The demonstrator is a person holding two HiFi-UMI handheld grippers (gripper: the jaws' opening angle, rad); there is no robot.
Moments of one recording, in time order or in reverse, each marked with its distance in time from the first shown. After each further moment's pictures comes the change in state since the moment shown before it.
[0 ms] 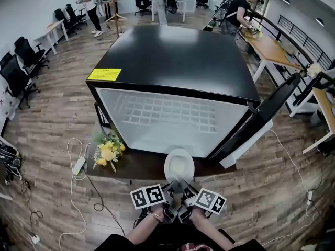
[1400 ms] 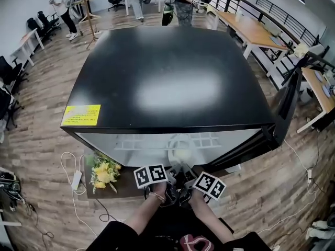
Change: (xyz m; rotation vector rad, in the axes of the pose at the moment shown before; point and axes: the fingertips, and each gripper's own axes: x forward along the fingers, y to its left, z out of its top) left arm 0.096 -0.006 0.098 0.029 0.222 -0.029; right arm 0.082 0.000 0.097 0.098 -0.211 -0.127
